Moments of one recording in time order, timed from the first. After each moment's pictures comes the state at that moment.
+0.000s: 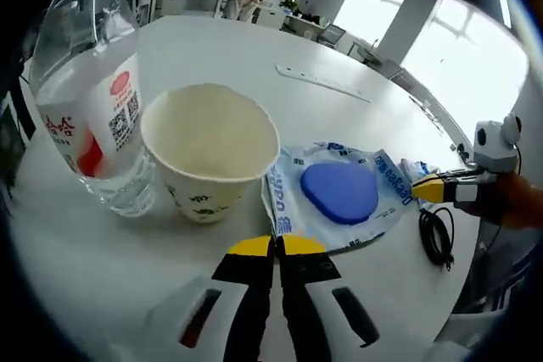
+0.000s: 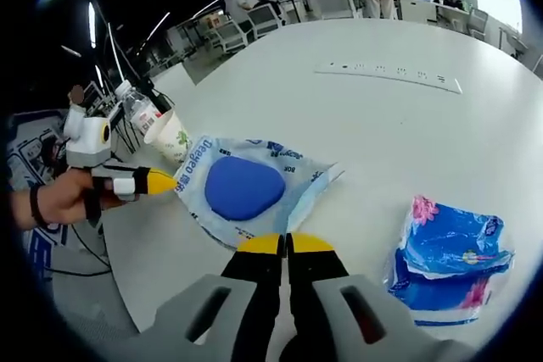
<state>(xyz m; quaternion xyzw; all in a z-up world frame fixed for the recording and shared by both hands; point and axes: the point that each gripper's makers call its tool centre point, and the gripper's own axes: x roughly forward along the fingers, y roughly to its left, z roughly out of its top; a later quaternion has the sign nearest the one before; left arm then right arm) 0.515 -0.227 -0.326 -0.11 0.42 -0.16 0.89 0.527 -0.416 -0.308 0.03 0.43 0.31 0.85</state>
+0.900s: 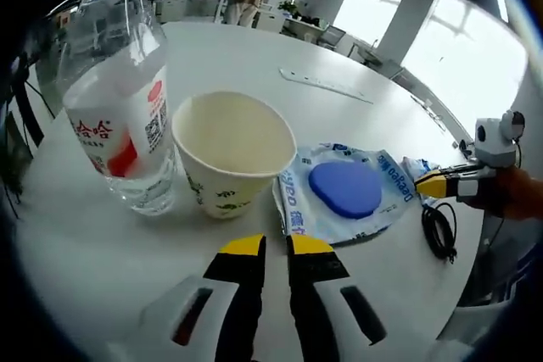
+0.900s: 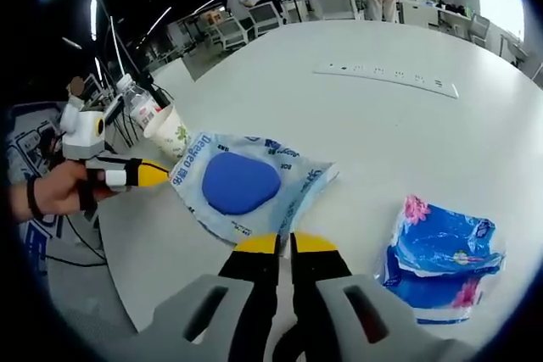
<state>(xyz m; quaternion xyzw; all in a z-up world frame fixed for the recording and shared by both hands) 0.509 -0.209 -0.319 -0.10 0.41 -0.15 0.89 0.526 -0.423 -0.307 0.01 0.43 0.31 0.85</state>
